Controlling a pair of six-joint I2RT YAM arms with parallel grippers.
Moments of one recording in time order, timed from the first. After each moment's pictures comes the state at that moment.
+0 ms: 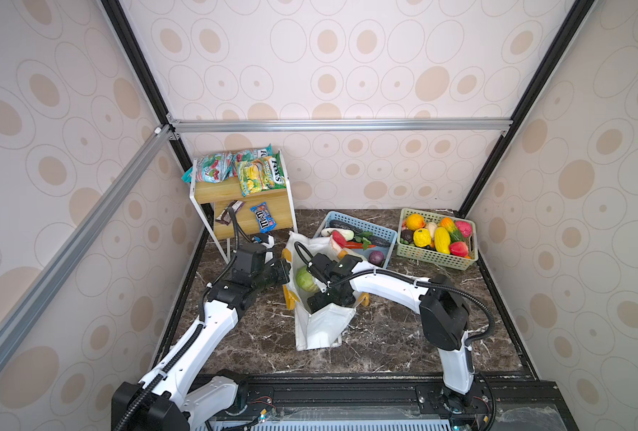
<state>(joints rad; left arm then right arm) -0.31 1.08 0.87 -0.41 0.17 -0.53 0.93 2.03 1.66 -1.00 -0.11 0.44</state>
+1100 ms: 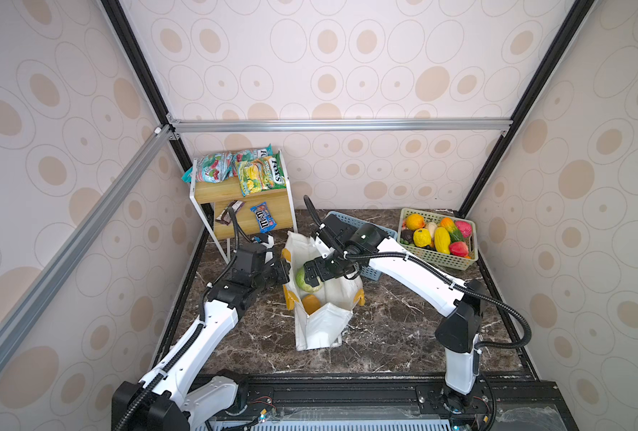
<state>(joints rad) -0.31 1.08 0.87 -0.41 0.17 -0.54 0.87 1.94 2.02 -1.15 -0.12 0.42</state>
